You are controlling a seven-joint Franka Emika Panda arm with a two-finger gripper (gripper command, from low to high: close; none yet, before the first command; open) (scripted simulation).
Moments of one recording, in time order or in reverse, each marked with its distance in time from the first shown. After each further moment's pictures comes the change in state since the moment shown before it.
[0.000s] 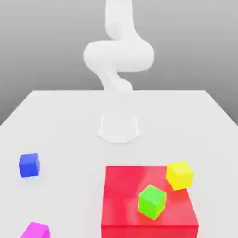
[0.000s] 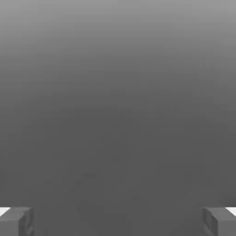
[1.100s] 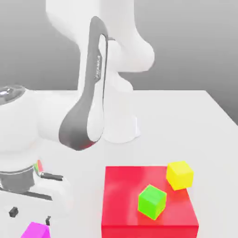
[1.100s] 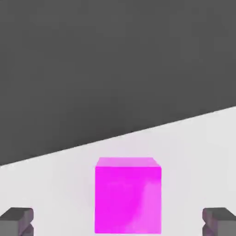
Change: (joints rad) arm -0.159 1.200 -0.167 0.084 0.199 0.364 -0.261
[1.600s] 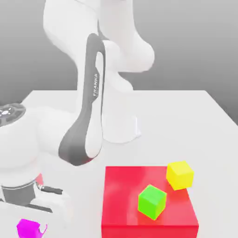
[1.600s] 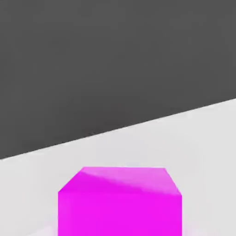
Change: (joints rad) arm 0.012 -0.119 -0.058 -0.050 -0.080 -0.061 0.002
